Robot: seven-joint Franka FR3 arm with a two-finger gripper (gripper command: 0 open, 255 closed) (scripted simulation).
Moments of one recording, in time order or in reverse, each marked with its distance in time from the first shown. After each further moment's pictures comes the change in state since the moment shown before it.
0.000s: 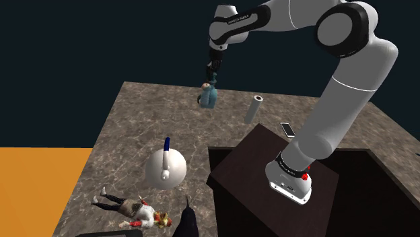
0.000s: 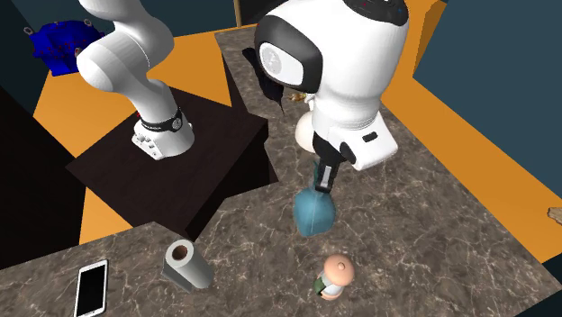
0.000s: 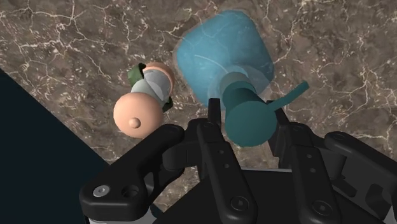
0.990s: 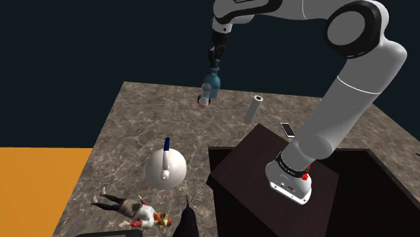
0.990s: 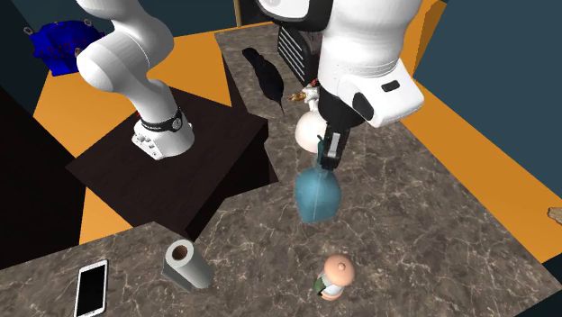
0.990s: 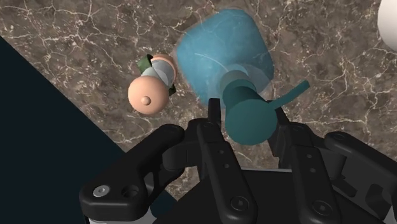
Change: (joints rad) arm 0.002 -0.062 -0.002 0.126 -0.018 -0.186 0.019
